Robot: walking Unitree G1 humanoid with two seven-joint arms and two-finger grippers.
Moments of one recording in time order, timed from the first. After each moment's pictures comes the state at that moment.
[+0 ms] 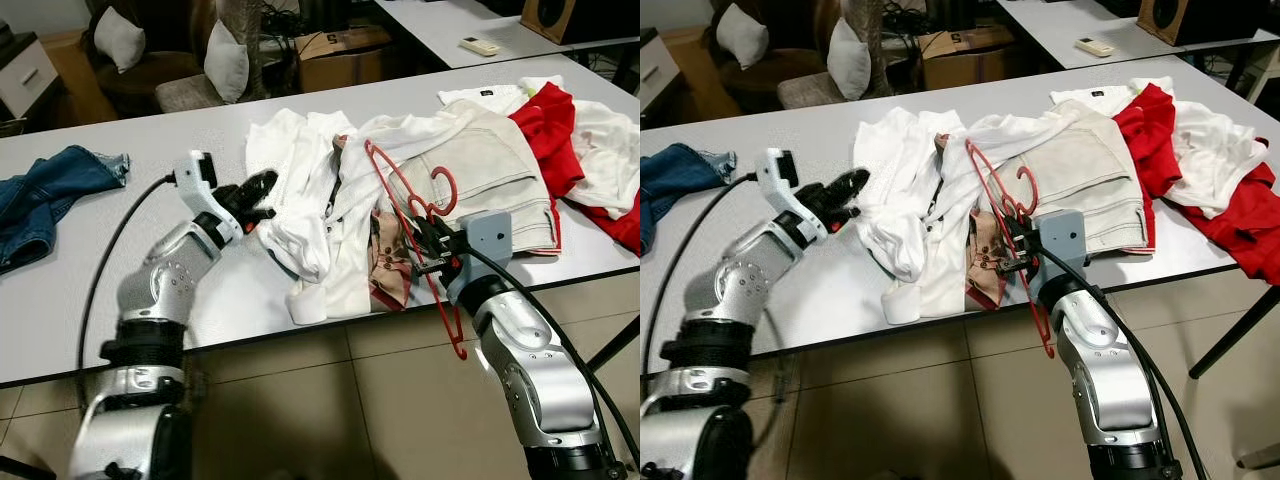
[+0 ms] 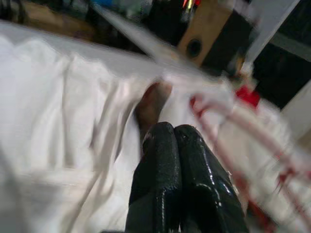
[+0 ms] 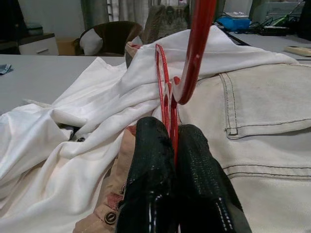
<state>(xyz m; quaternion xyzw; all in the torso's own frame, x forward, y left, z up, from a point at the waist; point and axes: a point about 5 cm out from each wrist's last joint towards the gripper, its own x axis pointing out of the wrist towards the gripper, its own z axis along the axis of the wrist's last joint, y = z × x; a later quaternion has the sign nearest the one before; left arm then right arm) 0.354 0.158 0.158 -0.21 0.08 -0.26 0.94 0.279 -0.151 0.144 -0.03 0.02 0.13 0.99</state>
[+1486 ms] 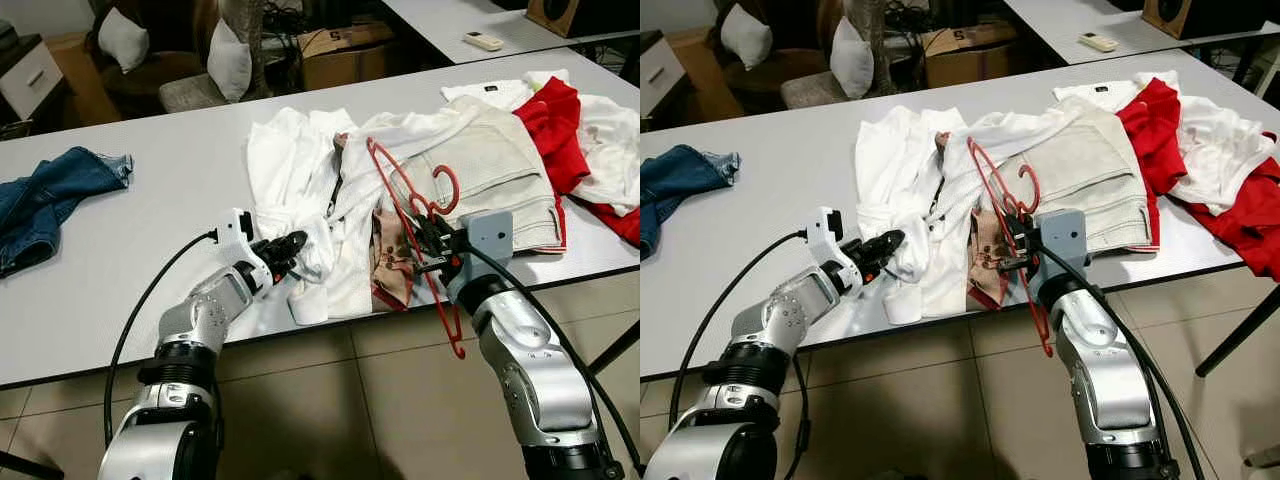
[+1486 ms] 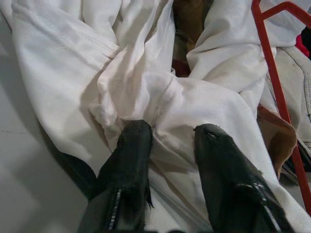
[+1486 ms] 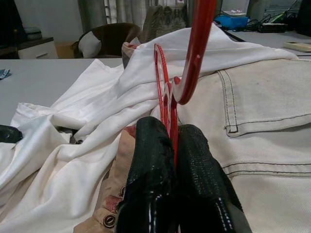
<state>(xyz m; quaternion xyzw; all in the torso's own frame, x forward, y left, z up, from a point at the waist) 0.342 0.130 0.092 -0.30 0.18 -0.20 0.91 0.279 -0.151 0.145 -0.03 0.02 0.13 0.99</state>
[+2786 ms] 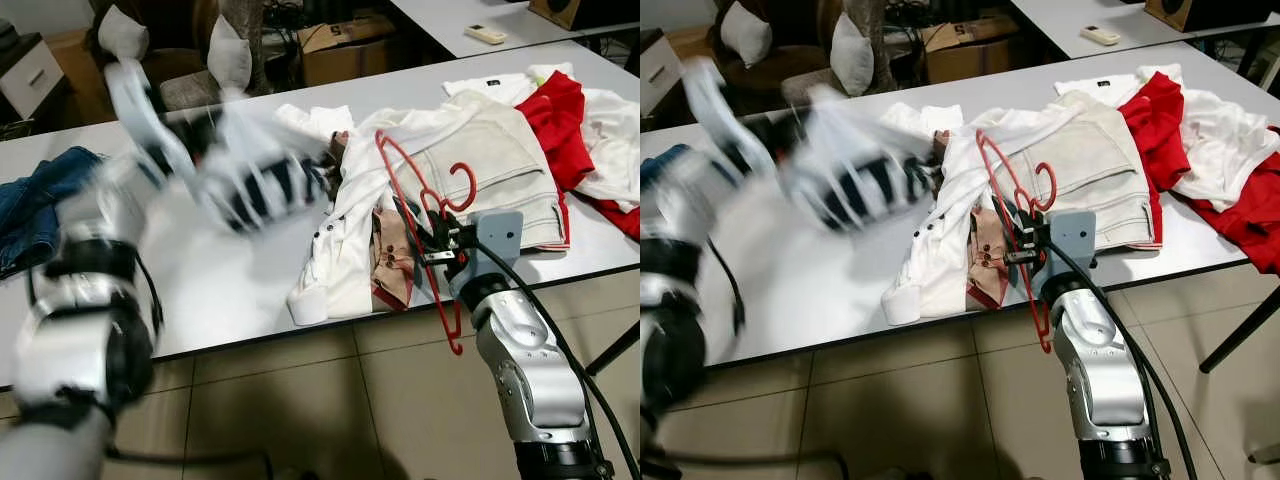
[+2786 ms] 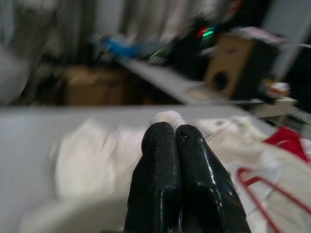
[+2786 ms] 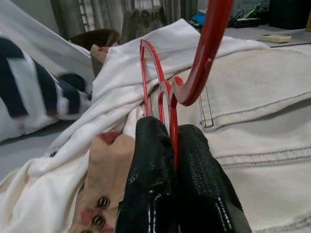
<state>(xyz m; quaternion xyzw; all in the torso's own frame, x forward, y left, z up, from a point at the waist) 0.397 0.217 0.262 -0.15 -0.06 -0.22 0.96 0.285 -0.154 0.145 0.00 0.00 0.08 1.00</state>
